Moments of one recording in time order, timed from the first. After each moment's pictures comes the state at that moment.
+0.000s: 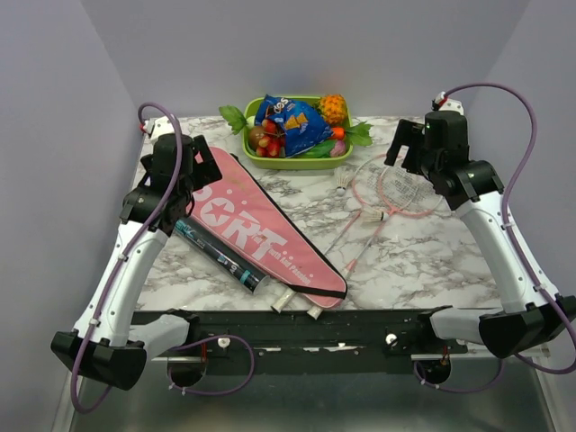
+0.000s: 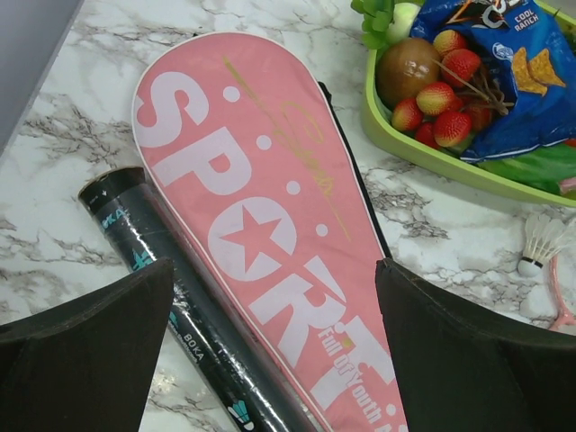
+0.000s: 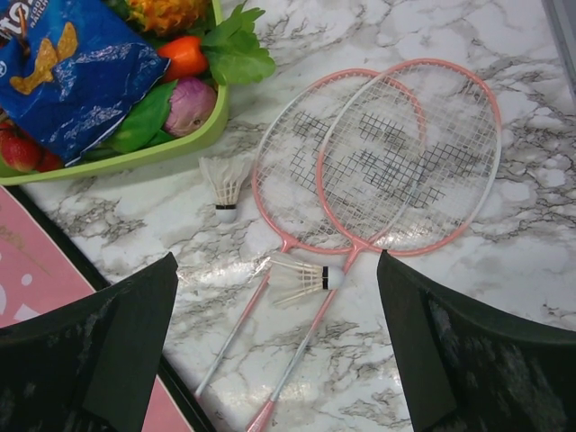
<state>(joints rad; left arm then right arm) -0.28 1.11 1.28 -0.70 -0.37 -0.46 0.30 1.28 1.47 -0.74 0.30 0.36</state>
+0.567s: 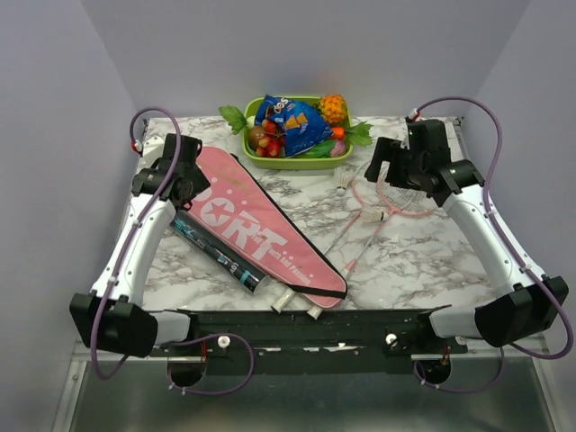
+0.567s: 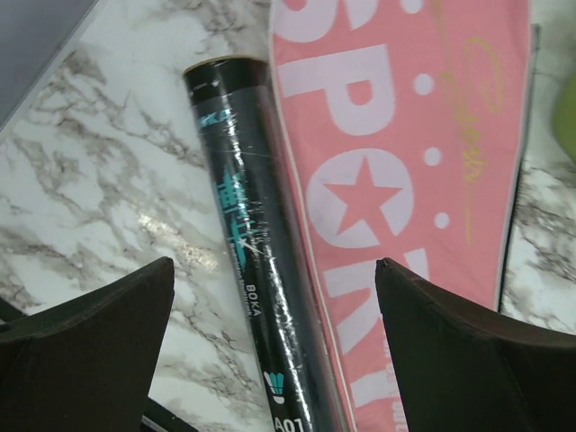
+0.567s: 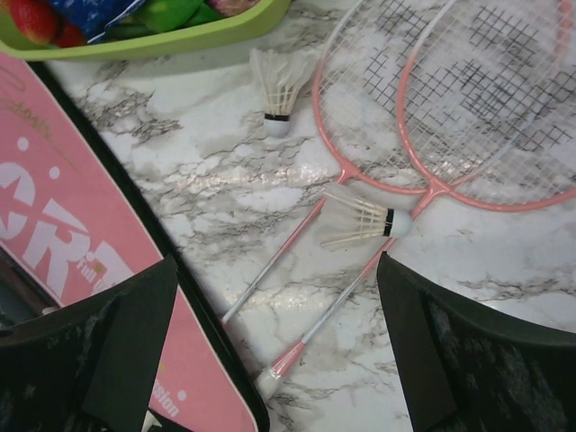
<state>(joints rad) -0.20 1.24 1.32 -0.96 -0.48 -0.72 0.30 1.34 1.38 -0.75 0.07 0.38</state>
